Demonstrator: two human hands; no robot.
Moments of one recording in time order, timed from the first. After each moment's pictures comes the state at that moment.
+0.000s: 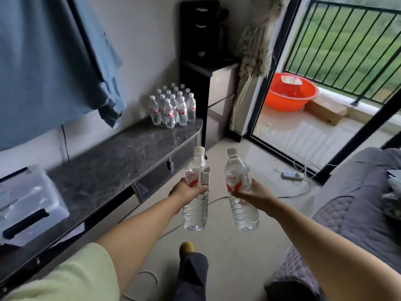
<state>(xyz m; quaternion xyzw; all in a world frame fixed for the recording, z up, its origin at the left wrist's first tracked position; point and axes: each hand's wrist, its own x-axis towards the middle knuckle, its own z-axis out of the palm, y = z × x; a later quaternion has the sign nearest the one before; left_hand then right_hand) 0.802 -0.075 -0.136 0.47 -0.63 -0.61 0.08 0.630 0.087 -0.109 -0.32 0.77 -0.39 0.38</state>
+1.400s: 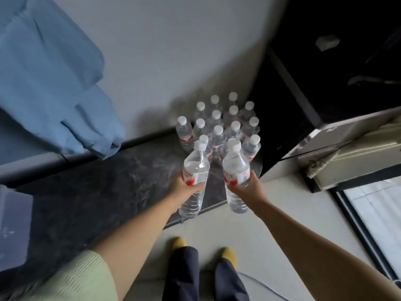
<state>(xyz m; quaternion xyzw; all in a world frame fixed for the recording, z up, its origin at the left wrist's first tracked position) 0.519 -0.583 -0.240 0.68 -0.44 -0.57 0.16 0.320 -0.536 -0.226 -0.35 0.77 -0.28 0.45</state>
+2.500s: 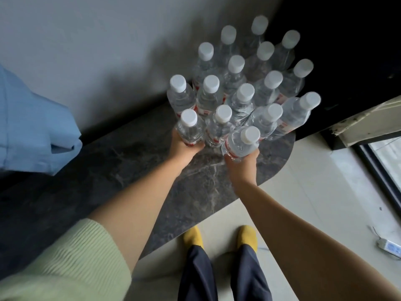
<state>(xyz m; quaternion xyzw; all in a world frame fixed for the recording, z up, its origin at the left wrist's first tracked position) 0.532 -0.732 -0.403 0.61 -0.50 -0.57 0.23 0.406 -0.639 -0.416 -0.14 0.82 -0.41 0.38</state>
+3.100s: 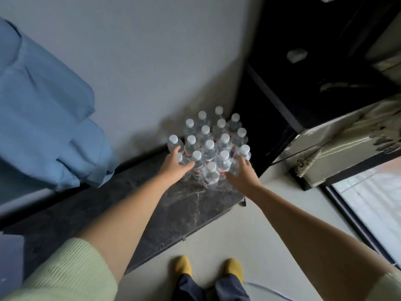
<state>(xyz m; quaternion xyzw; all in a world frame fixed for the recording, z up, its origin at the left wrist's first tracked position) 0.523 -0.686 -0.199 0.62 -0.62 -0.47 0.11 0.320 -0.599 -0.219 -0.46 0.79 -0.19 0.35</state>
